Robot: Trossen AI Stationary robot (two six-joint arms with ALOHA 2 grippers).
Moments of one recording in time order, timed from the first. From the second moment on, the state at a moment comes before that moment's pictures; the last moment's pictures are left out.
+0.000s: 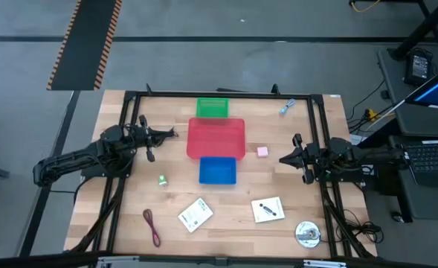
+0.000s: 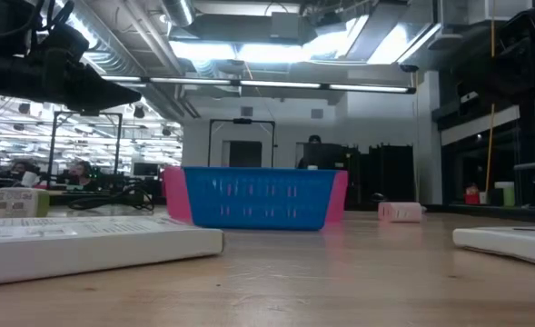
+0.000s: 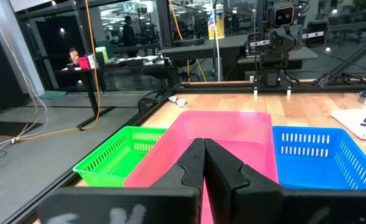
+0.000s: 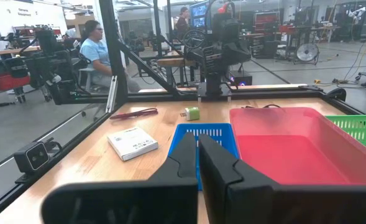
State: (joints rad) left arm 0.37 0.04 0.01 0.02 0.03 0.09; right arm 0.04 0.01 0.01 0.03 -0.08 0.07
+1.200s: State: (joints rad) left arm 0.37 0.04 0.01 0.02 0.03 0.09; right arm 0.04 0.01 0.01 0.03 -0.08 0.07
